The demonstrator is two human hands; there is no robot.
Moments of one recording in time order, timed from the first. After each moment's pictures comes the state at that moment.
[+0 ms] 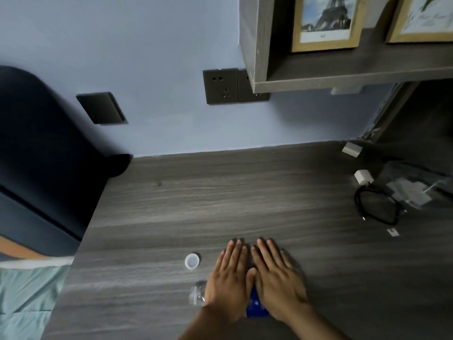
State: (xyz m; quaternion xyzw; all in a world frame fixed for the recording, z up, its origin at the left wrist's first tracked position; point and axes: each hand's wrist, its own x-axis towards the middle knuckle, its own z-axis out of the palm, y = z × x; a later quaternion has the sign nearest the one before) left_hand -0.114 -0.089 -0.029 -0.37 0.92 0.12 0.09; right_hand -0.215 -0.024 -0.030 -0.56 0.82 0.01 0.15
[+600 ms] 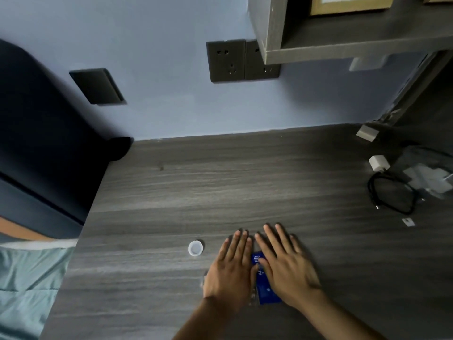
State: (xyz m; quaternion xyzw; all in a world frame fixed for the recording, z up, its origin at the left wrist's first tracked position) left_hand -0.109 -0.094 -0.052 -0.29 0.95 0.09 0.08; right_hand -0.235 -0.027 -0.047 -0.56 0.81 0.05 0.14
